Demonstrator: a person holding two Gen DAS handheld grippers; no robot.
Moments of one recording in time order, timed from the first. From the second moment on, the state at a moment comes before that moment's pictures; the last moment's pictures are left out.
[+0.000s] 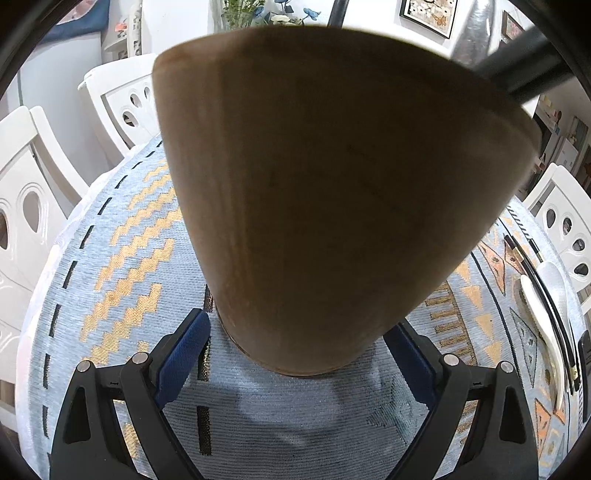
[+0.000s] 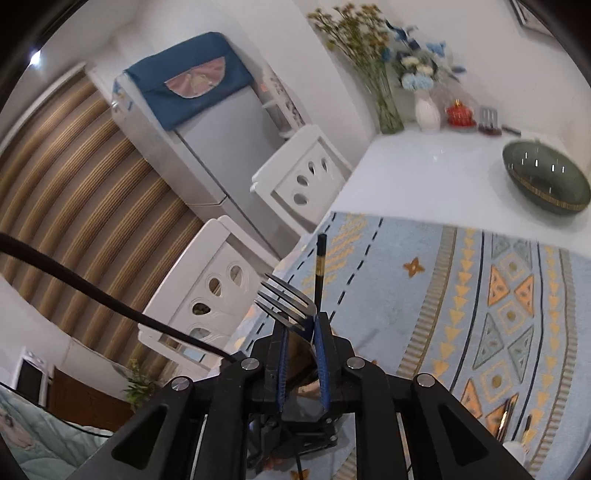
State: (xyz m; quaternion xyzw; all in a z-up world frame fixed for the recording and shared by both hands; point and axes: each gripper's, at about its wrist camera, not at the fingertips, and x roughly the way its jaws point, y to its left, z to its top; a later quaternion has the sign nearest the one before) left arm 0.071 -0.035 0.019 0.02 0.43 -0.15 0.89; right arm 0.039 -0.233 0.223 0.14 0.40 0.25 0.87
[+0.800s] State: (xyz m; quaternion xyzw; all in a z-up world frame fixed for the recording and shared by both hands) left arm 0.063 -0.065 0.011 0.05 0.43 -0.13 0.89; right arm -0.089 -0.373 0.262 0.12 0.30 0.09 0.94
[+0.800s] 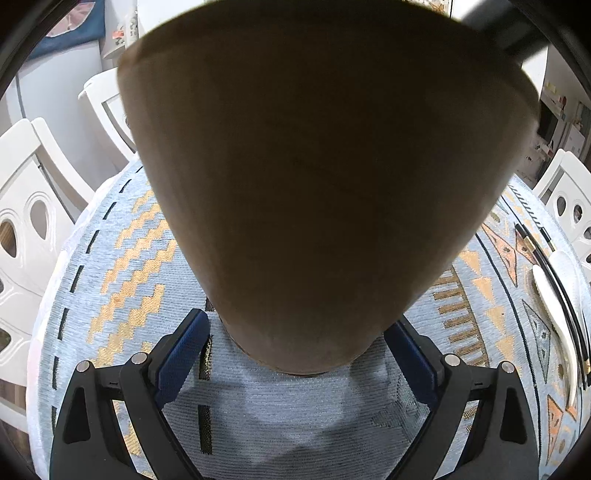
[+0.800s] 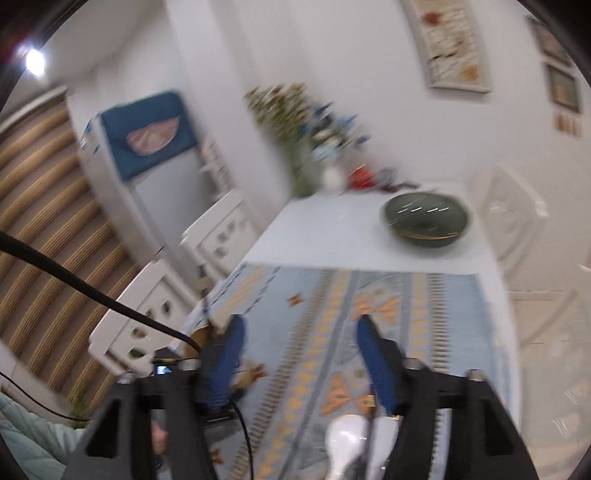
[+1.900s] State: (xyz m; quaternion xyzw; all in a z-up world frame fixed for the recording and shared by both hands) left arm 0.070 -0.096 0.001 0.07 0.43 -0.11 0.89; right arm 0.022 -0.426 0.036 0.14 0.59 -0.06 0.79
